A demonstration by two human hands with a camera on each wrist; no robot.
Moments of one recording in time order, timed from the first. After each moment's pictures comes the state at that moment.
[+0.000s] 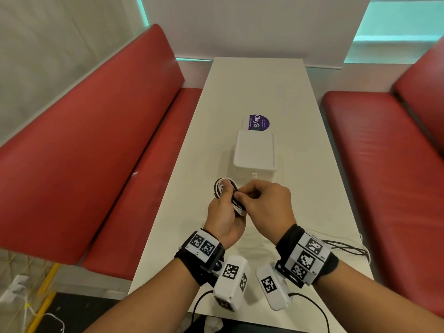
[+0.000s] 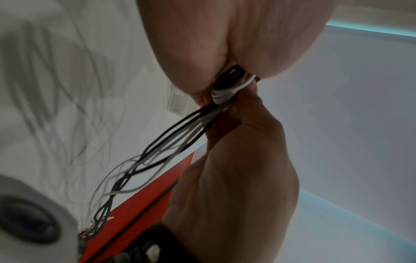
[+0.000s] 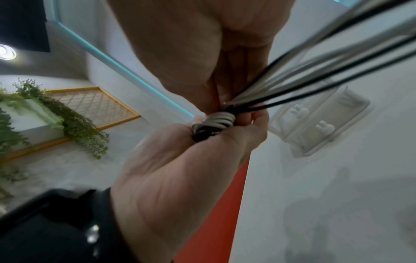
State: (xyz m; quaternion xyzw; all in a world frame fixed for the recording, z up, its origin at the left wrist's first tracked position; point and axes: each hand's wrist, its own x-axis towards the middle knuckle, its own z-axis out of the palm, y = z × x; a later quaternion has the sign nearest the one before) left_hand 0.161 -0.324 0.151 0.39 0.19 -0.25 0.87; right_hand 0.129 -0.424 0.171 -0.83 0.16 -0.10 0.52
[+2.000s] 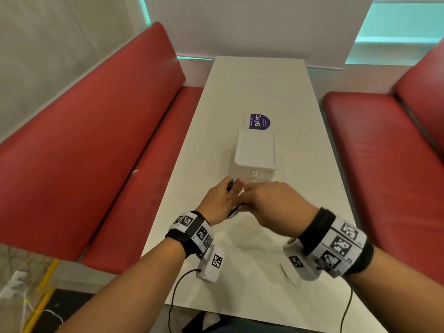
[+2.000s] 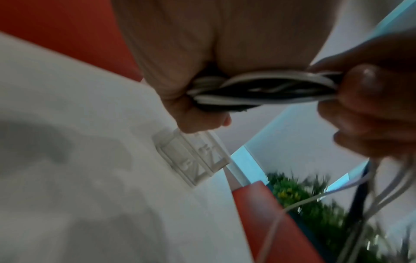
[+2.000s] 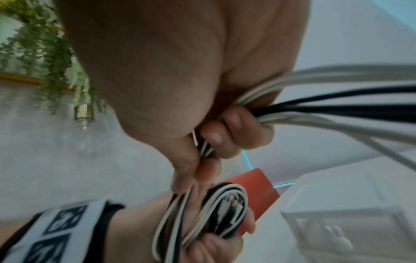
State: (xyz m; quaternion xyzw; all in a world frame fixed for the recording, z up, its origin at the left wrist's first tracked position) left_hand 0.201 -0.292 0.136 0.85 -0.19 -0.18 0.47; right_hand 0.124 -0.446 0.209 -0.97 -0.20 0.02 0.13
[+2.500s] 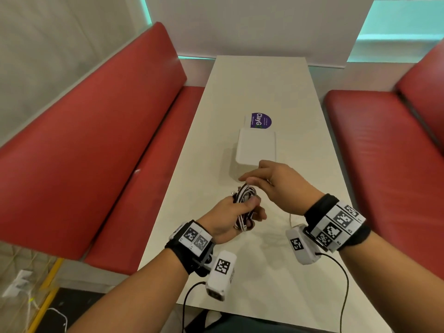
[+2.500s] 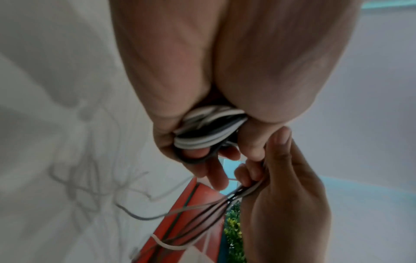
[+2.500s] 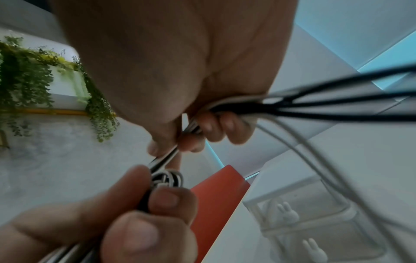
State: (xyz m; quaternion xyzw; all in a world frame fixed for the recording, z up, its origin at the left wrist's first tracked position) left_hand 0.164 -0.298 0.142 0.51 -0.05 -0.45 0.73; right_hand 0.150 -0.475 0.198 -0.95 -0.10 0.00 0.29
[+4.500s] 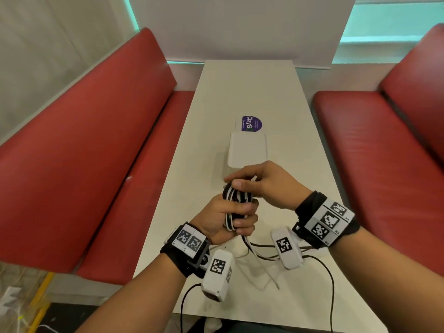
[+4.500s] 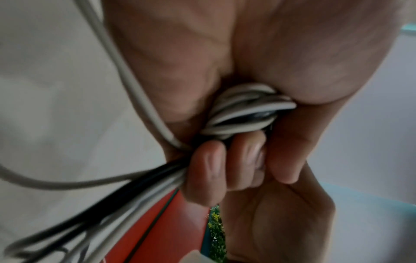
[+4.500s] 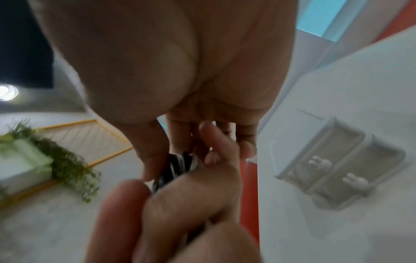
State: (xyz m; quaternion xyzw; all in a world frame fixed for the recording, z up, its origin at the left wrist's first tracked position) left_hand 0.167 -0.301 0.161 0.35 -0.14 -0.51 0.77; right_hand 0.152 -0.467 0.216 -0.81 -0.01 0.09 0.58
